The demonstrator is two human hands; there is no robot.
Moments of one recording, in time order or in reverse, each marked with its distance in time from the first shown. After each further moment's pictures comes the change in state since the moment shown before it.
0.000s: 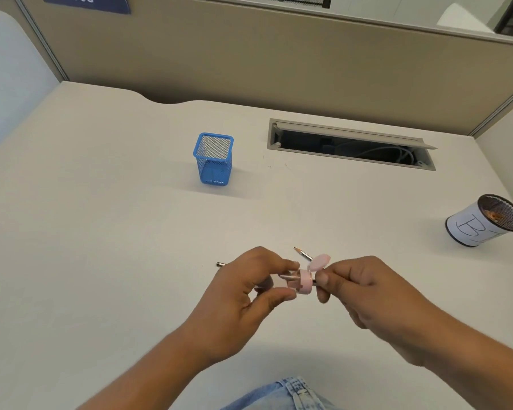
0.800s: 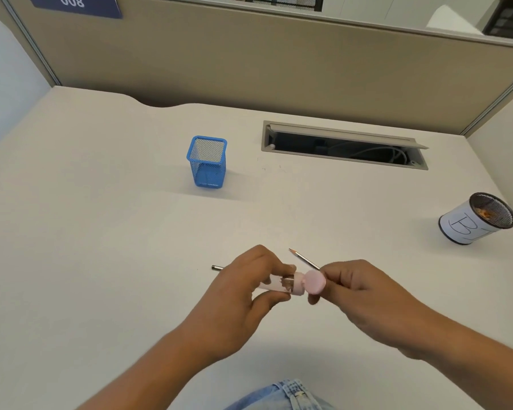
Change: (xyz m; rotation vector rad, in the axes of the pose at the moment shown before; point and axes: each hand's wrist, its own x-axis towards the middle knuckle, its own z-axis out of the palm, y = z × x) left_hand 0.008 -0.001 0.002 0.188 -0.055 0.063; right_hand -0.002 -0.005 -0.006 -0.035 -0.154 0.017
